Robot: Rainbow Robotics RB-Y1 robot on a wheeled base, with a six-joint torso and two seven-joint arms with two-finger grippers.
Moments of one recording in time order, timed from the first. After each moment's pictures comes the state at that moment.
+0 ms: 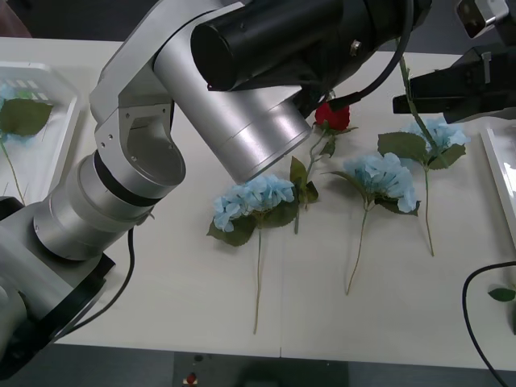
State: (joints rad) right arm -0.61 -0.59 -0.32 -1.52 -1.83 1.76 1.69; left arm -0.92 0.26 -0.60 -1.97 0.16 0.92 -0.29
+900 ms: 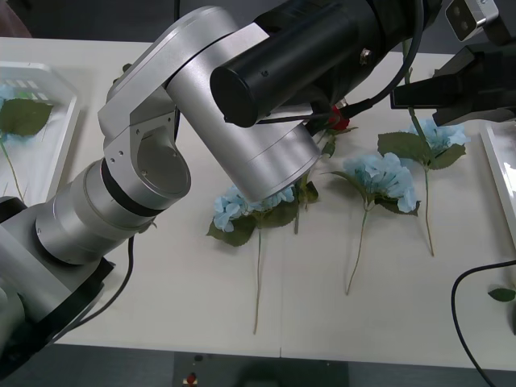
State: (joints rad) right arm -0.61 -0.55 -0.32 -1.52 -1.85 1.76 1.65; left arm -0.92 0.27 -0.65 -1.98 0.07 0.88 -0.16
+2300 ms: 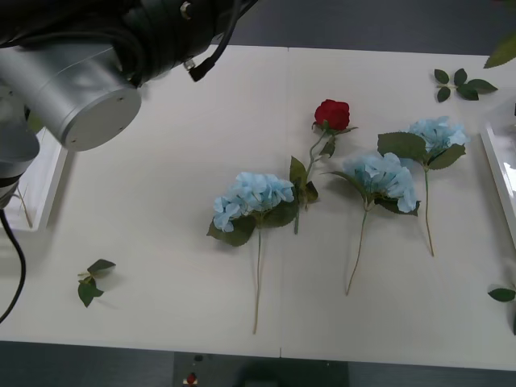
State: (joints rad) right arm -0.40 -0.87 -0.50 -1.52 -1.55 1.67 1.65; left arm -0.76 0.67 -0.40 -2.12 0.55 0.78 -0.33
